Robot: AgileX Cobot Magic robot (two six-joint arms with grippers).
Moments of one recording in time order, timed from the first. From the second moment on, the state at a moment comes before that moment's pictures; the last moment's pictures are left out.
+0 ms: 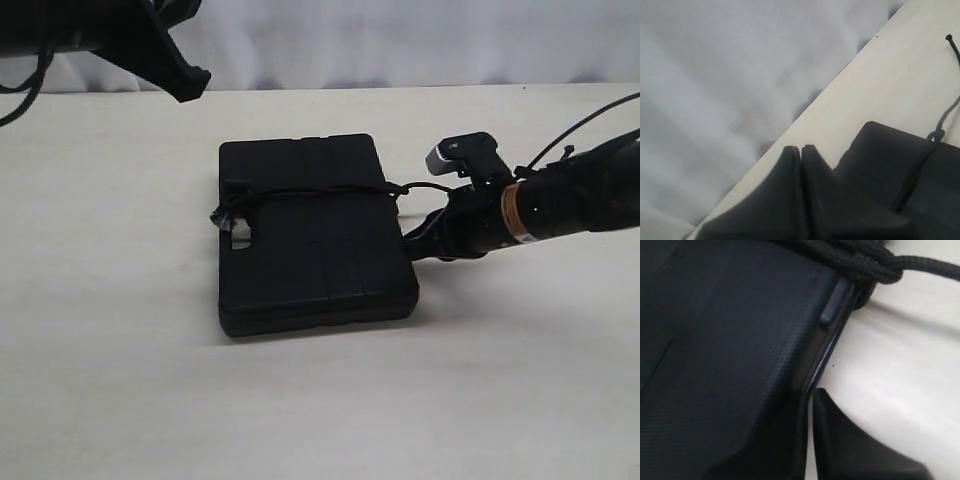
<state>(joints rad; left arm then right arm) -0.47 1.34 -0.99 -0.60 0.11 1.02 0.13 1.90 -0.89 -1.70 -0.47 1.51</state>
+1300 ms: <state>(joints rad) -0.47 0.94 -0.87 -0.70 0.11 0.92 0.16 1.00 -0.56 -1.27 -0.35 1.22</state>
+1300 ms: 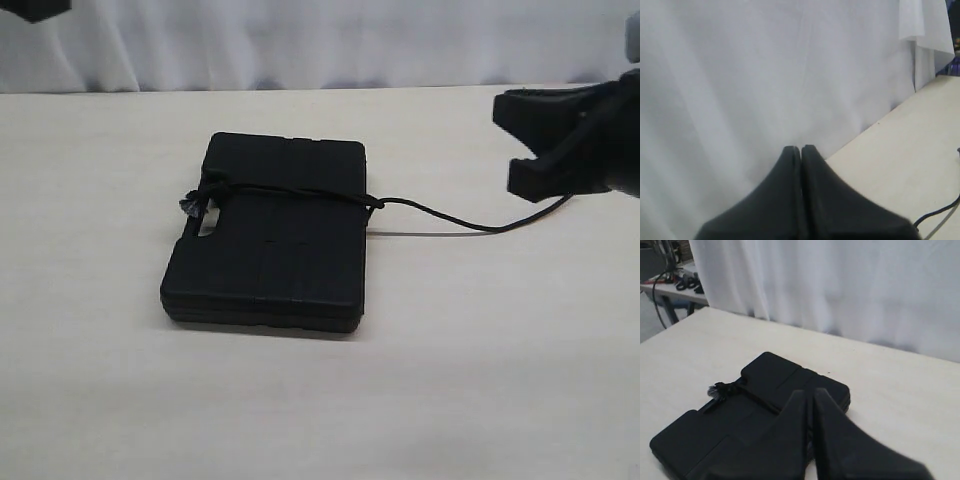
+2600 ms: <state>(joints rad) -0.47 0.22 -0.61 -0.80 0.26 0.89 0.16 0.32 -0.32 -1.12 -0.25 1.19</state>
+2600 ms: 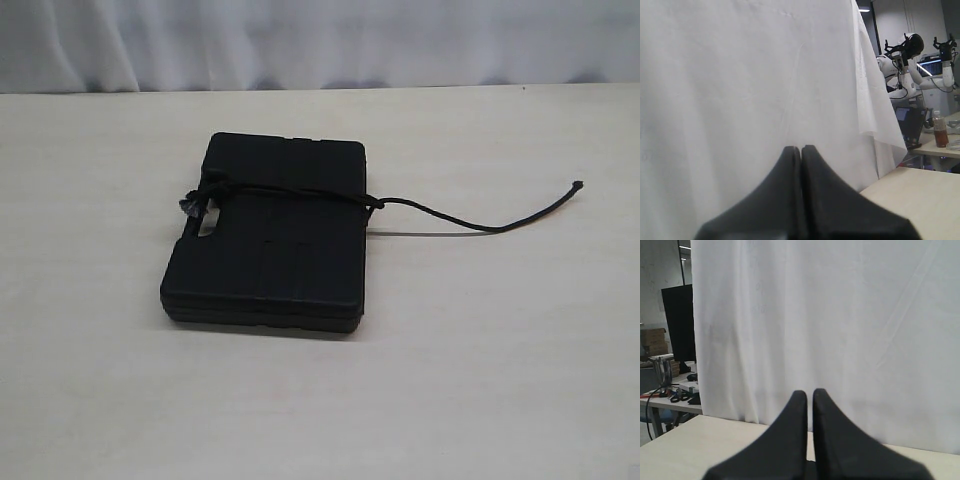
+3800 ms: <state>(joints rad) -0.06 0.05 -0.39 0.06 0.20 -0.05 0.16 0.32 -0.32 -1.12 -0.24 1.20</state>
